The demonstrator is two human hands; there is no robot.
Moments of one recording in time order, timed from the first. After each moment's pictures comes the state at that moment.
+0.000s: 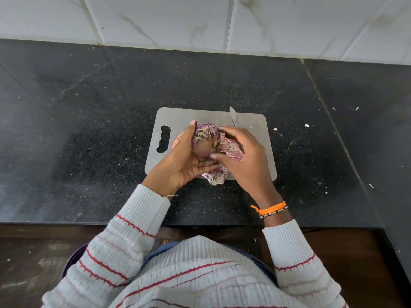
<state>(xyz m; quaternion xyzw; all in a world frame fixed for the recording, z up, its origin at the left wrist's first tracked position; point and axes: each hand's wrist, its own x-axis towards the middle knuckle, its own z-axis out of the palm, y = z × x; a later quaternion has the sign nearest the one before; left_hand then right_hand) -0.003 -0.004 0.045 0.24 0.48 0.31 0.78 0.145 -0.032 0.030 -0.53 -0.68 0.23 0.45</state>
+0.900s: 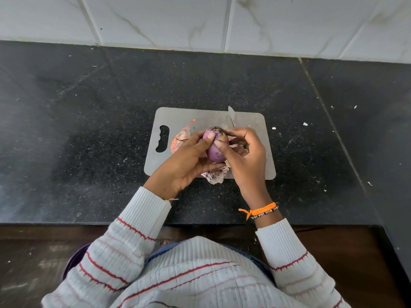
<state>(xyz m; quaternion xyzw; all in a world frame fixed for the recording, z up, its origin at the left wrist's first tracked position) 0.005 -0.013 0.045 0.32 0.43 0.37 0.76 0.133 -0.034 0.022 -0.53 -0.55 0.28 0.58</state>
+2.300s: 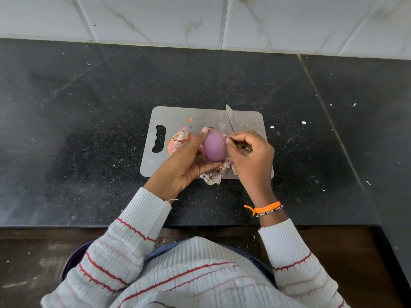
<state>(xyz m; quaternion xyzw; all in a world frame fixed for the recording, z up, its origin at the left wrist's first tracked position) 0.013 -0.009 0.046 0.22 0.45 0.39 0.77 0.148 -0.029 0.022 -0.57 -0.58 0.18 0.55</state>
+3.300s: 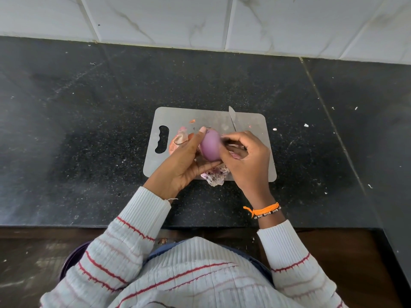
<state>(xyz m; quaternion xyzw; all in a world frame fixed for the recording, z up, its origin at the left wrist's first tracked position) 0.005 -0.005 0.045 0.21 0.46 0.40 0.77 0.136 -0.031 0.028 -0.54 -0.62 0.19 0.53</state>
